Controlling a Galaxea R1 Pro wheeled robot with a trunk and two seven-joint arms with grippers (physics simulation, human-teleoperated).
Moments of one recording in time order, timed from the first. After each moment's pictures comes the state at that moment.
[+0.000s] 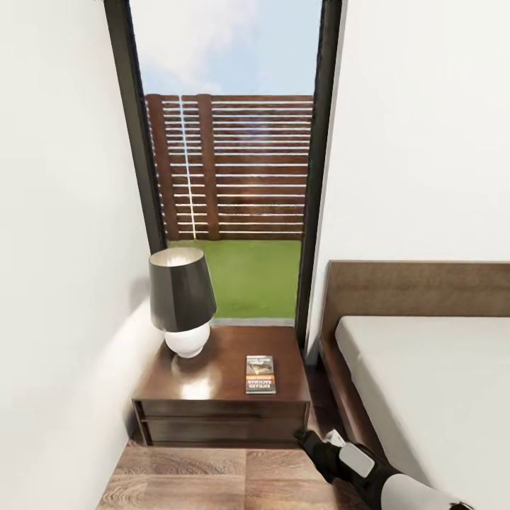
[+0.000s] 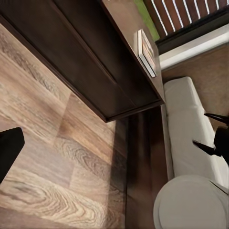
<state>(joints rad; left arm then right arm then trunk) 0.09 0.30 0.36 -0.01 0.81 -0.25 -1.47 -0.64 0.00 0.61 -0.14 -1.47 0.28 0.07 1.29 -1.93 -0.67</state>
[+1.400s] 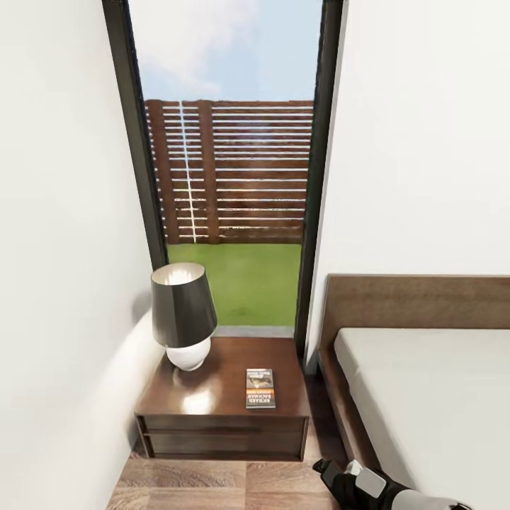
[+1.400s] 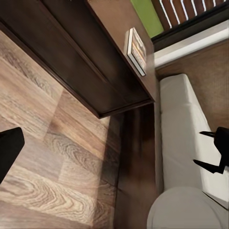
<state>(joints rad) 0.09 0.29 0.32 -0.01 0.81 -0.25 -1.43 -0.63 0.00 0.61 0.04 -1.46 0.27 0.07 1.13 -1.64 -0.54</state>
